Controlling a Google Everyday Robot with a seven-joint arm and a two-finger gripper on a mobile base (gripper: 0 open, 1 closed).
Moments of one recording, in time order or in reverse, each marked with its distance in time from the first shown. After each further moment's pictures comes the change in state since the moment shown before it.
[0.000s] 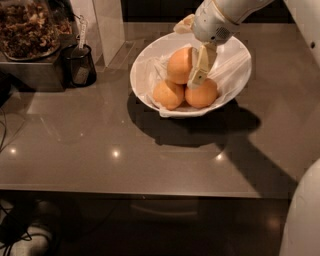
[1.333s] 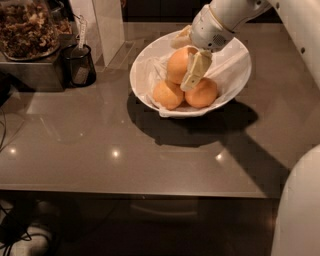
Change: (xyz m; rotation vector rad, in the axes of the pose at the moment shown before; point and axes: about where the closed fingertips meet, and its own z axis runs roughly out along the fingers) arm 0.008 0.001 0.021 -0.045 -0.029 0.018
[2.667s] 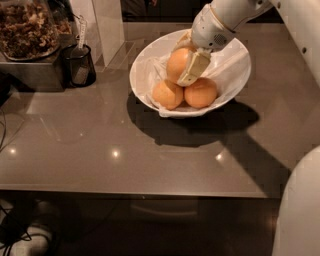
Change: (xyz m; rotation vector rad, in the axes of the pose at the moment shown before) arm 0.000 0.000 0.000 0.000 0.000 0.000
